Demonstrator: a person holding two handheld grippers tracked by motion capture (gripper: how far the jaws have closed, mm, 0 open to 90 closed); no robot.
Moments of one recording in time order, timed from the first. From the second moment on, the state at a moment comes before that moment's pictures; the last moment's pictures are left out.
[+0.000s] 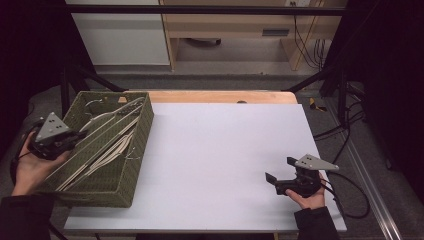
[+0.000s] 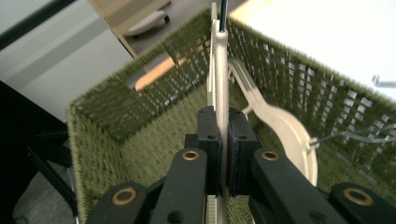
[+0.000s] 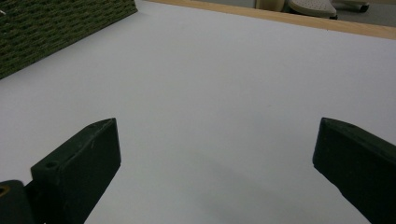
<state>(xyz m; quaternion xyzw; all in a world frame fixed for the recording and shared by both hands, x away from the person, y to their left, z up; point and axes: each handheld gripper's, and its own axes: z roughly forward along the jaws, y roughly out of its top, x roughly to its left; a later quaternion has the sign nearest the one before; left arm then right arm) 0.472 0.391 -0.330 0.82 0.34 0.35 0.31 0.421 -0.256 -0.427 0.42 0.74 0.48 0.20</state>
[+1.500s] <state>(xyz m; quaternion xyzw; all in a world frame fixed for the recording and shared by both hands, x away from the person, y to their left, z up) 0.447 0.340 -0.341 0.78 0.35 0.29 0.43 0.420 -0.255 -0.425 0.41 0.74 0.49 0.20</state>
